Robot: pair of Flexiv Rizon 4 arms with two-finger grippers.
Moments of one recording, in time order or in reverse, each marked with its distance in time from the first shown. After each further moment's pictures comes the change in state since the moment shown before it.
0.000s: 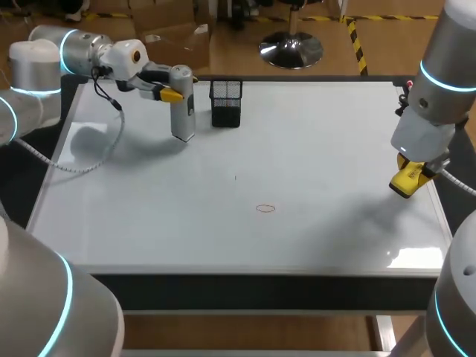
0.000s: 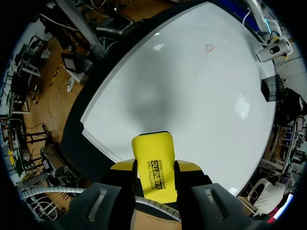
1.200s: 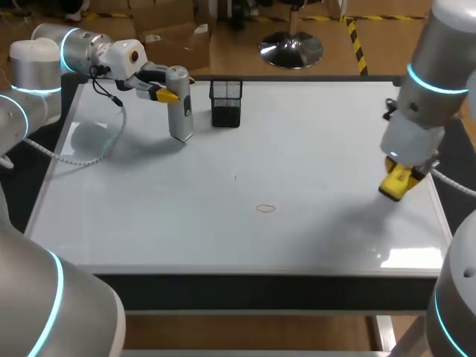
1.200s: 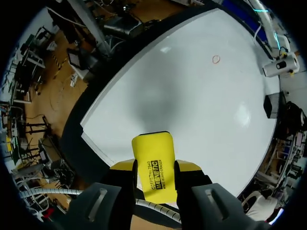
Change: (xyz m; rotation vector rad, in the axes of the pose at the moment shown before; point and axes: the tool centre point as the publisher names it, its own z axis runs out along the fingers) left arm 0.003 0.001 -0.005 0.007 0.046 0.008; right arm -0.010 0.035 -0.001 -0.010 0.010 -0.123
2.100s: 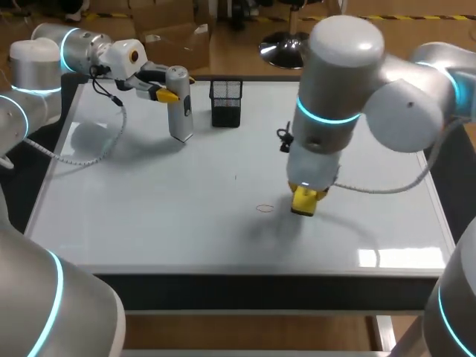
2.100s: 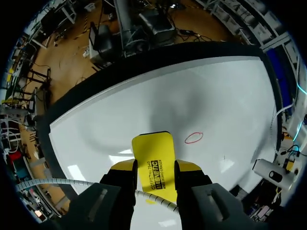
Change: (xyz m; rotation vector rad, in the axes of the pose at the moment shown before) left arm 0.000 0.000 0.000 -0.001 0.000 0.000; right arm -0.106 0.158 0.023 0.009 -0.027 -0.486
